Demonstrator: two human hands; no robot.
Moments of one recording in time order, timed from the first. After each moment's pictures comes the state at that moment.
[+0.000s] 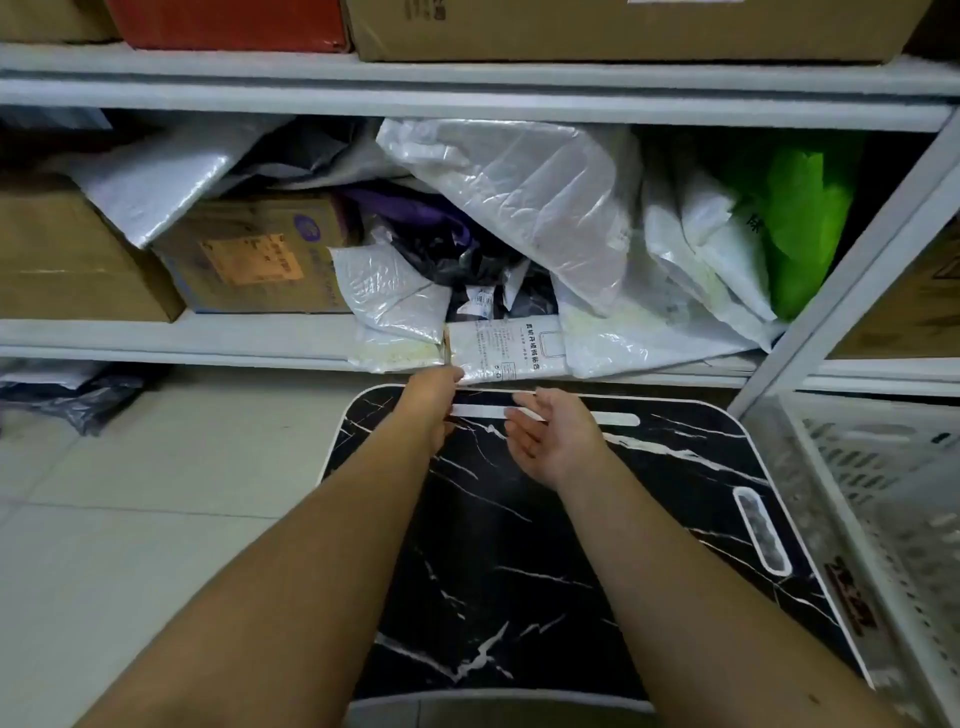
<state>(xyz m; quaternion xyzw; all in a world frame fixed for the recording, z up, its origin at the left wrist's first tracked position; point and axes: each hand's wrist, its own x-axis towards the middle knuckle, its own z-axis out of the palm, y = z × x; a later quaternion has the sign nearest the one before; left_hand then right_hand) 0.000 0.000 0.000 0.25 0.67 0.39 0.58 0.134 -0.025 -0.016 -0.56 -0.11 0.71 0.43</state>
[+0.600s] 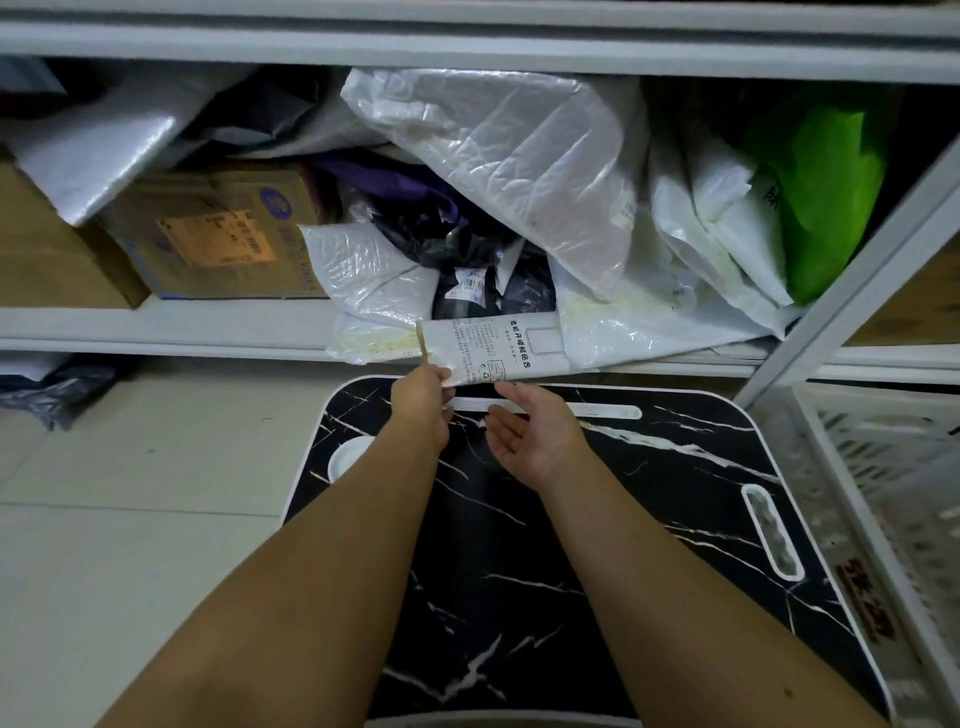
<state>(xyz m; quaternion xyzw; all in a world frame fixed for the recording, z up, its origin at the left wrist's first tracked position) 0.011 0.047 -0.050 0.11 0.63 0.51 0.57 0.127 0.017 -0.054 -0.53 -0.08 0.72 0.43</state>
